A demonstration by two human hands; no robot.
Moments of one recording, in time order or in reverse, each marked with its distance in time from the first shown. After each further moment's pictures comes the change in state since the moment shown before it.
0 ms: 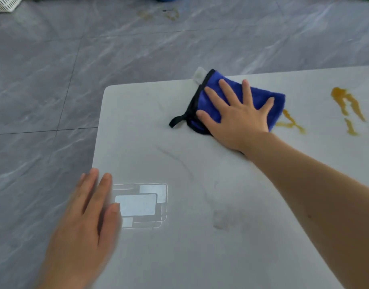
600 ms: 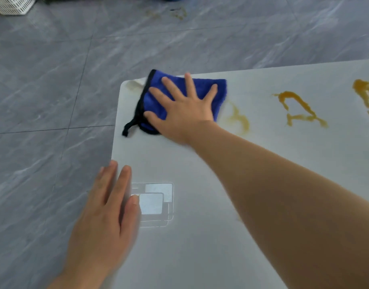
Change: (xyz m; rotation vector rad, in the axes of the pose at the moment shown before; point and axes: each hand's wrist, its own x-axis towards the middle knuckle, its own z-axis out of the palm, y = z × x) left_hand 0.001 0.000 -0.001 0.012 -0.047 0.003; right_hand 0.024 -0.115 0.022 -0.023 0.016 -0.253
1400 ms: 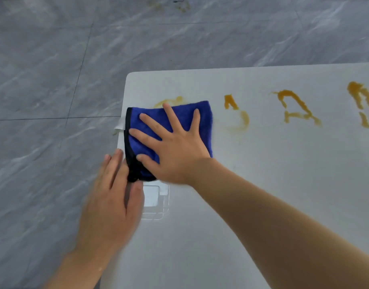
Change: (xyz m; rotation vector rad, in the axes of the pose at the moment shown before) left_hand -0.002 -0.001 0.002 -0.057 0.051 0.002; right_hand -0.079 -0.034 0.006 -0.017 -0.046 -0.294
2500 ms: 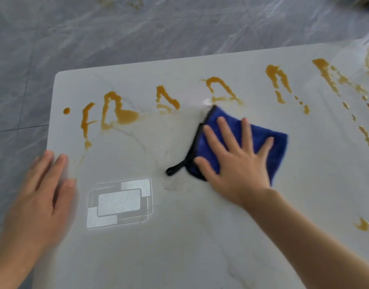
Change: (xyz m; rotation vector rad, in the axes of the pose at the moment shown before) left_hand 0.011 -0.037 0.018 0.066 0.056 0.119; right_hand -0.177 0.104 -0.016 0.048 -0.027 0.649
